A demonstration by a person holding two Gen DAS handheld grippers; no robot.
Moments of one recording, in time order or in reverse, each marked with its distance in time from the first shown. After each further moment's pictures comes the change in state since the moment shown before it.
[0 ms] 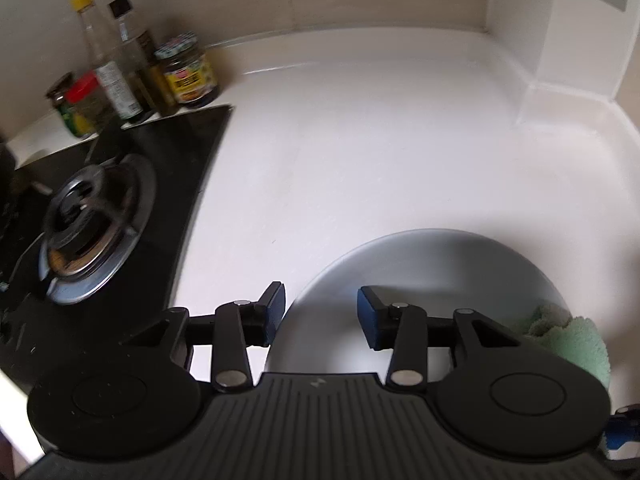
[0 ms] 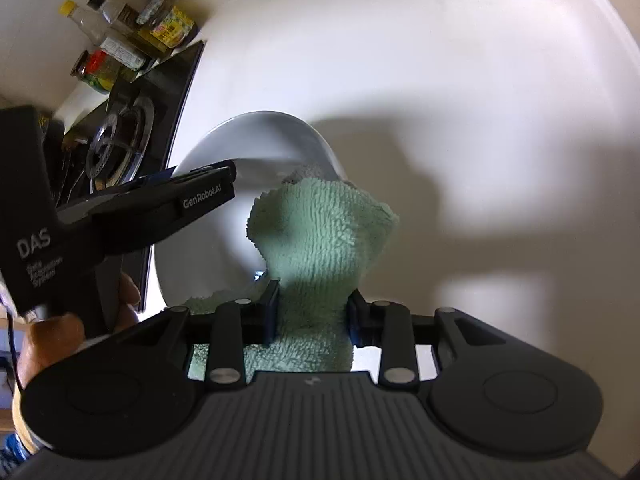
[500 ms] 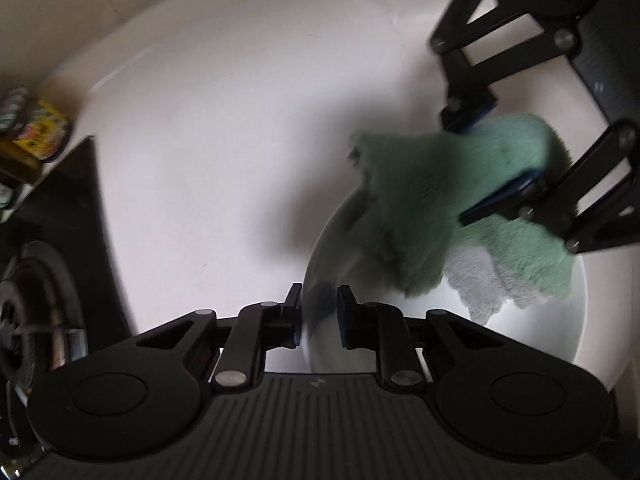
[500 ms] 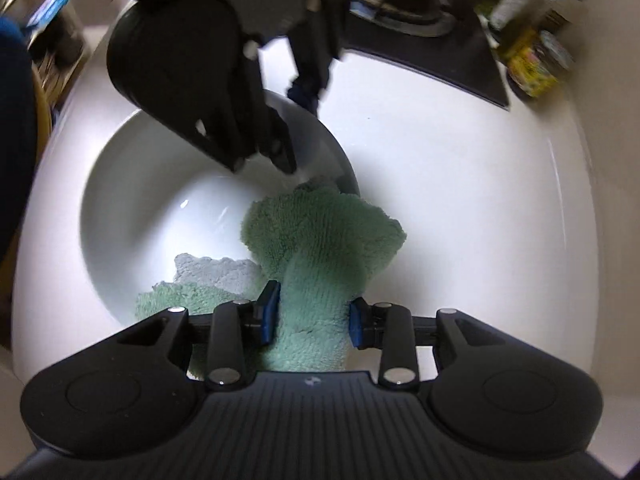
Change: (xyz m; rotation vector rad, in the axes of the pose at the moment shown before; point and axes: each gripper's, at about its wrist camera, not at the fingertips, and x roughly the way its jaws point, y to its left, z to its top) left arm 0.023 0.004 0.046 0.376 0.200 -0.322; right arm 0.047 0.065 0.079 -1.492 0.215 -0.119
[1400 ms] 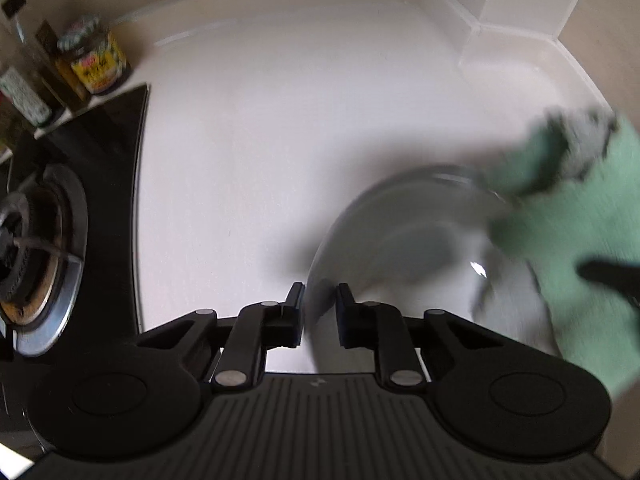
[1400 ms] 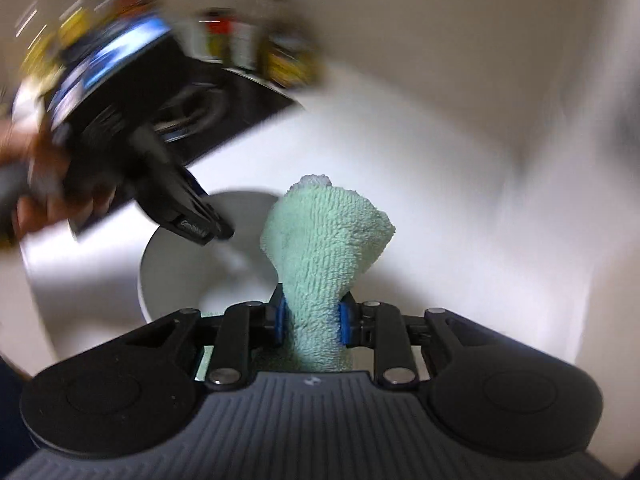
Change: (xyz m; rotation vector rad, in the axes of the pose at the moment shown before) left arm -0.026 0.018 -0.027 -0.215 -0.047 0.031; right arm -0.022 0.058 0.018 0.729 -0.303 -0.392
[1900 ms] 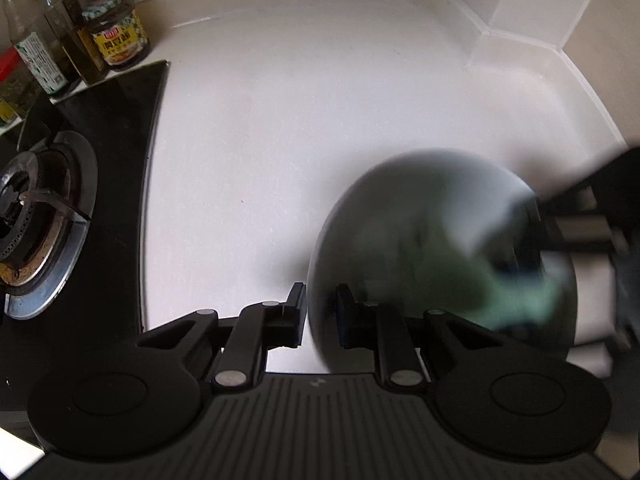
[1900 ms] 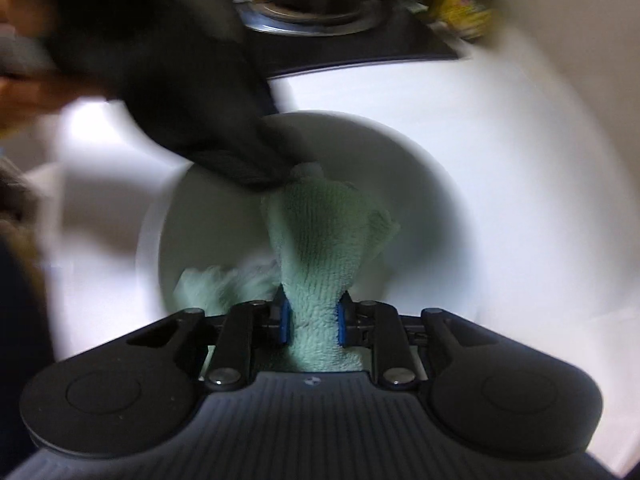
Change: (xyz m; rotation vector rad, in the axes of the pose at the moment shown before) left arm -0.005 0.004 -0.022 -0.026 -0.046 -0.010; right arm 0.075 0.026 0.014 -0.177 0.276 0.426
